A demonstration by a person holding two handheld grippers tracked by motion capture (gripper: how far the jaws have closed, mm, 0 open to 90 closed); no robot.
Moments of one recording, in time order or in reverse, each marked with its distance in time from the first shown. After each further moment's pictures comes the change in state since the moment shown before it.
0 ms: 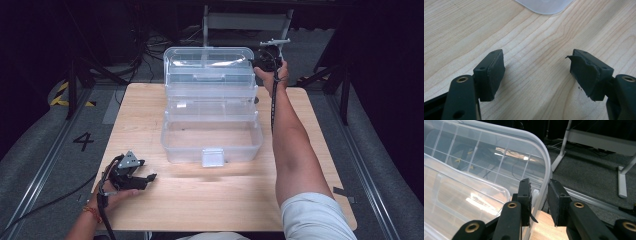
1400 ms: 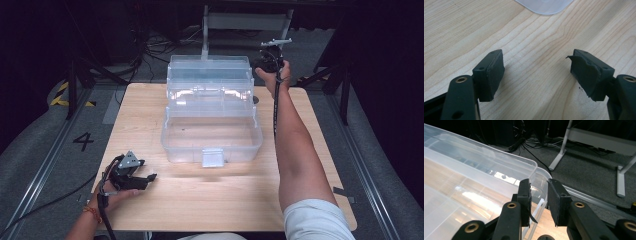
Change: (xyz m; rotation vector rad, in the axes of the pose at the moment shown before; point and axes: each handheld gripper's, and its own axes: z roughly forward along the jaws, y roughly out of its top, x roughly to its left) left arm -0.001 0.000 0.000 -0.002 0.007 -0.007; right arm 0.003 0.000 -0.013 0.016 0.004 -0.024
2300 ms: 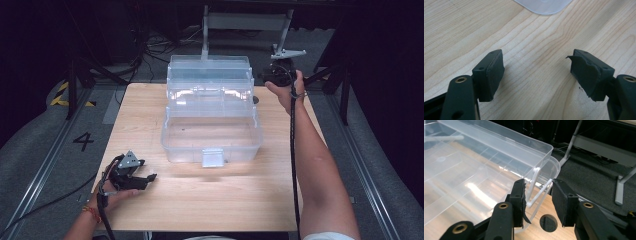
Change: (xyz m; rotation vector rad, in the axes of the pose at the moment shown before) left arm 0.000 0.000 0.001 -0.002 -0.011 0.000; right arm 0.018 -0.027 -0.068 -0.030 0.041 -0.100
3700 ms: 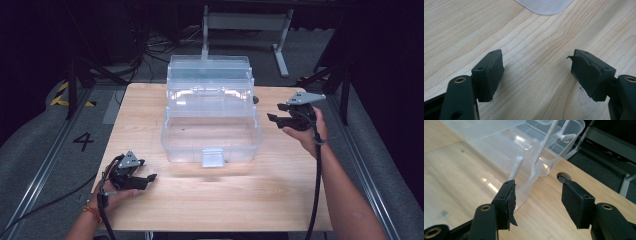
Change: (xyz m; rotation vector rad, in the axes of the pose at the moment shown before) left arm 0.000 0.000 0.000 0.002 0.008 0.001; right arm 0.039 -0.092 -0.088 0.059 0.072 -0.130
